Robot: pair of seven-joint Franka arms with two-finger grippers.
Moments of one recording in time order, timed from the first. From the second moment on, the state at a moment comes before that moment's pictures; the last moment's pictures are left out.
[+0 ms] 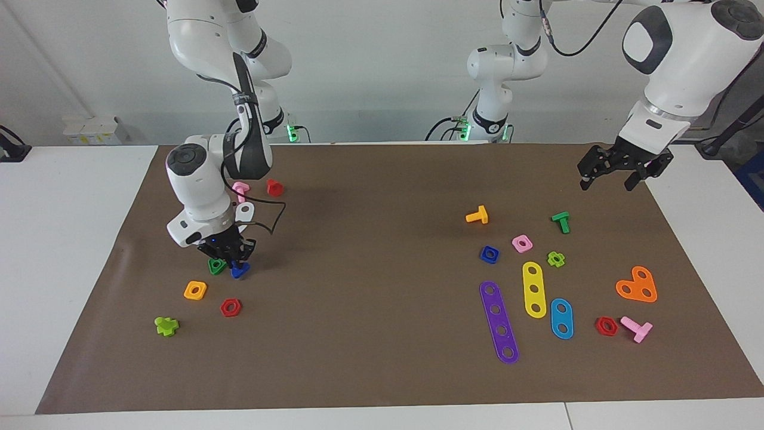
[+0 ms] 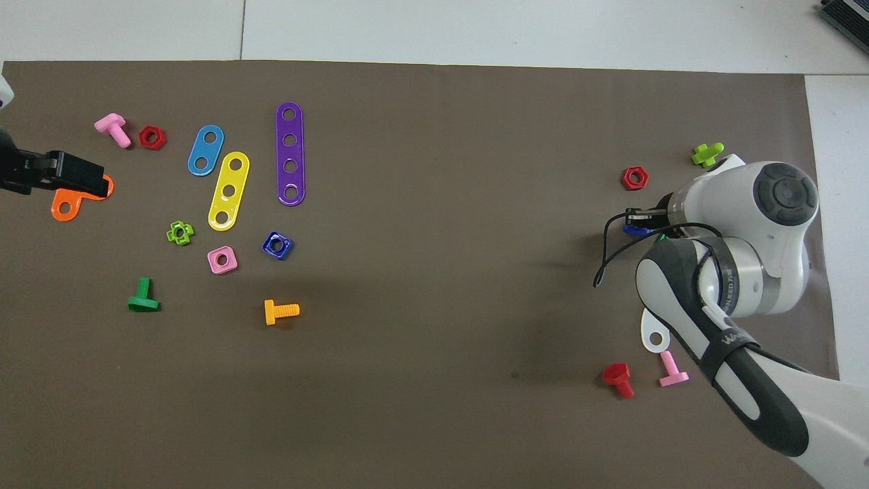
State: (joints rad) left arm -0.01 0.10 -0.01 -1.50 0.00 1.63 0.08; right arm 0.11 0.24 -0.07 -2.08 -0.02 2.42 0.11
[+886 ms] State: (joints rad) left arm -0.01 0.10 -0.01 -1.50 0.00 1.63 0.08; right arm 0.10 0.13 -0.07 -1.84 0.00 2.08 0.11
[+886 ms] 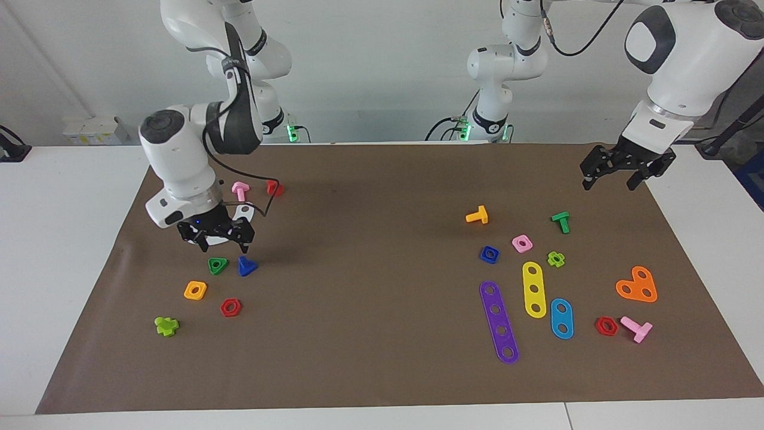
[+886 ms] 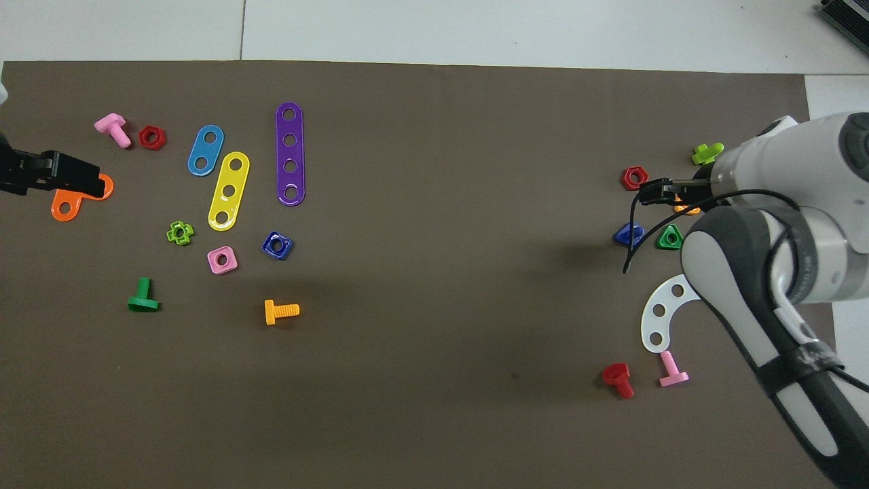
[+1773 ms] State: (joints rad) left arm -0.01 0.10 -0.01 -1.50 0.00 1.63 0.08; right arm 0.01 -0.05 -0.06 -1.58 0.00 1.52 0.11
